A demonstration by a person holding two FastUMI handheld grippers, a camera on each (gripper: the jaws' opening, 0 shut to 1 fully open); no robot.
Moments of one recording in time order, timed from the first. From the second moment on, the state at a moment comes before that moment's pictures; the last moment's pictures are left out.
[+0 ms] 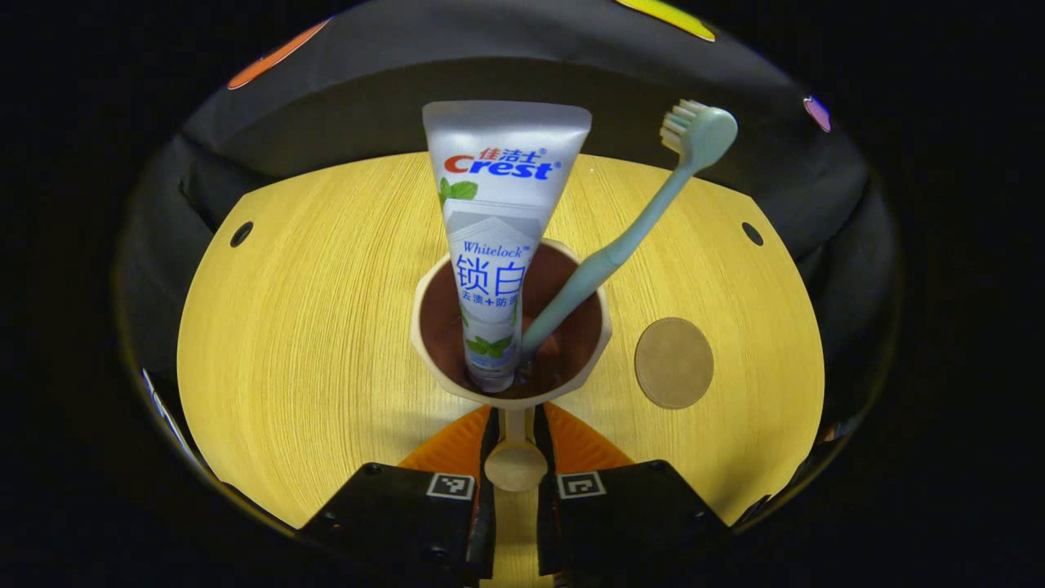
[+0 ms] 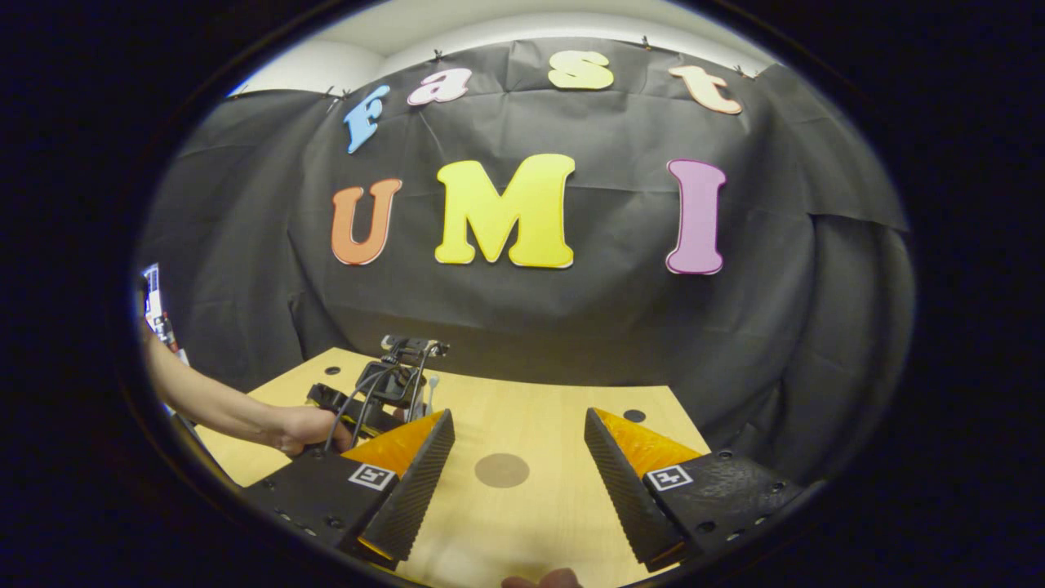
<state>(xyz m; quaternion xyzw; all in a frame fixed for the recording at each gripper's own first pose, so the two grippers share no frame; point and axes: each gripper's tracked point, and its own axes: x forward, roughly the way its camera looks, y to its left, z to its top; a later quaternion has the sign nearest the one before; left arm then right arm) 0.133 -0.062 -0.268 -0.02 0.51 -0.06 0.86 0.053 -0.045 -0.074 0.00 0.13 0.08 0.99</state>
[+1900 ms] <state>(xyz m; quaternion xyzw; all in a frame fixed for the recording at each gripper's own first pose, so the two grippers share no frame) 0.105 -0.103 -0.278 0.02 0.54 -0.12 0.84 0.026 -0.130 -0.095 0.02 0.14 0.04 0.99</state>
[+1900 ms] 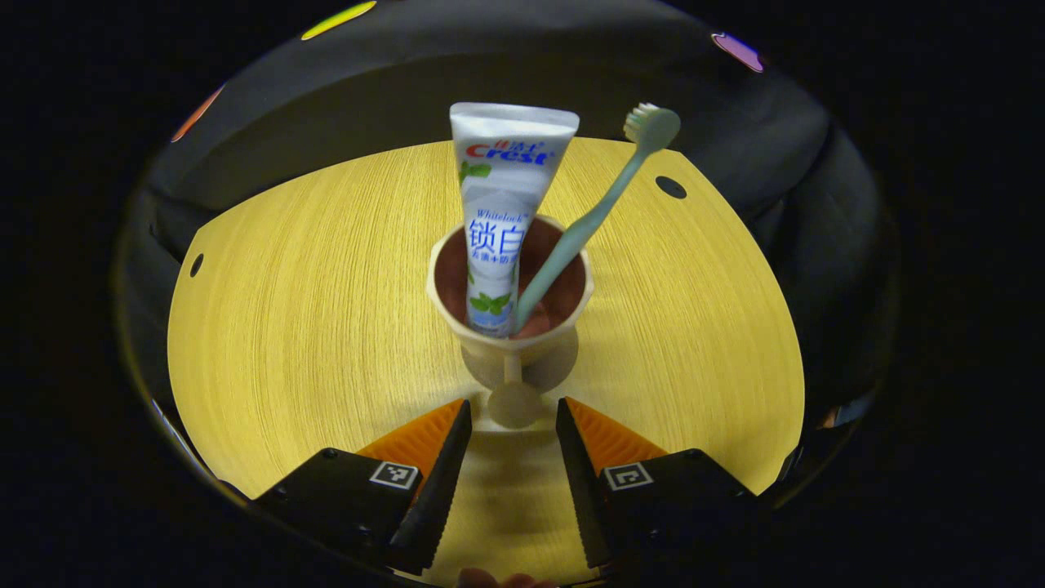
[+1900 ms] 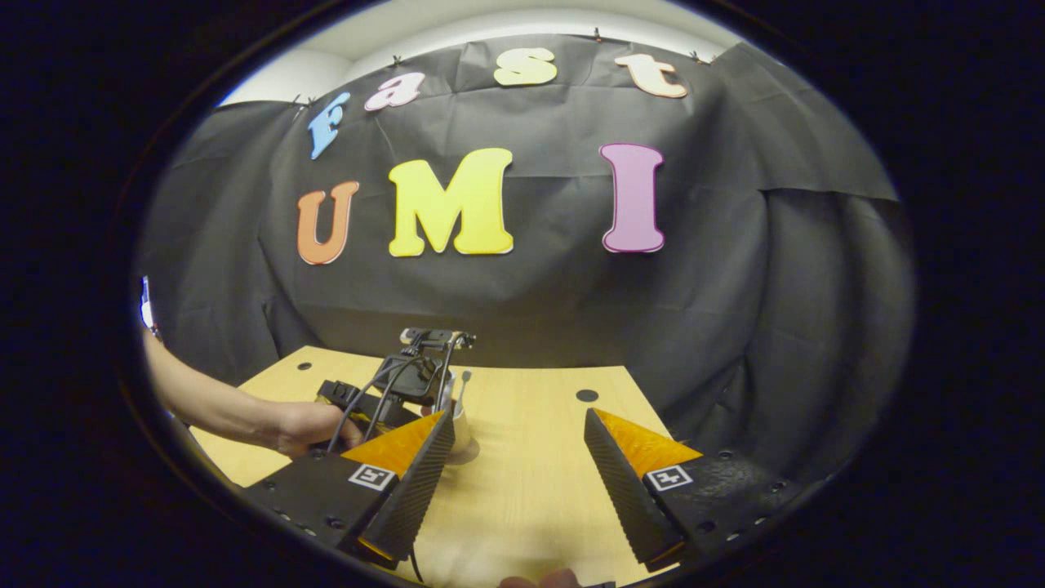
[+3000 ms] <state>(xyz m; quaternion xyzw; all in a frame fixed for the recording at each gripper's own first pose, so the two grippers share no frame) -0.027 0.071 -0.018 -0.02 0.19 0.01 0.98 0.008 0.007 -0.057 0.01 0.12 0.13 0.98</state>
